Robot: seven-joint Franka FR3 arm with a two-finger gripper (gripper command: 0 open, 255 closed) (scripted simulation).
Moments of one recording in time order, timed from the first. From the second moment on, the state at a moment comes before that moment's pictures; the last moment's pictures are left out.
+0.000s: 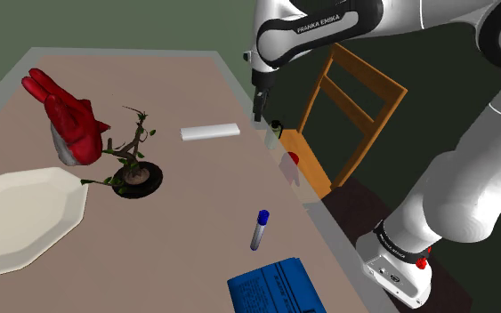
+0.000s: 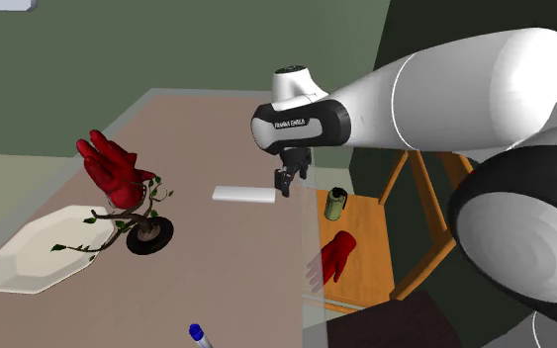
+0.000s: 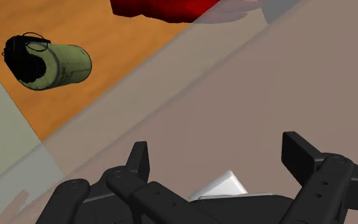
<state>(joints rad) 0.25 0.09 -0.07 -2.00 -0.05 2.02 -0.45</state>
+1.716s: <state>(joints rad) 0.32 0.49 0.04 -1.67 -0.04 2.17 -0.68</state>
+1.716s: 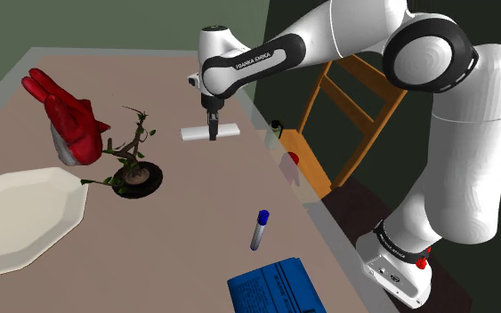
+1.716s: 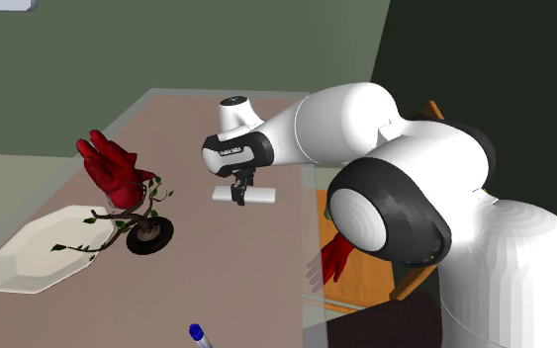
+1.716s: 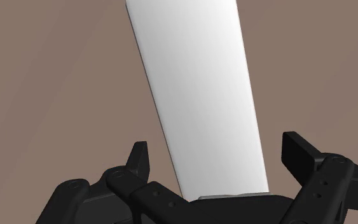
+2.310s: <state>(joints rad) 0.32 0.48 0.04 -1.67 -0.04 2.17 -0.68</state>
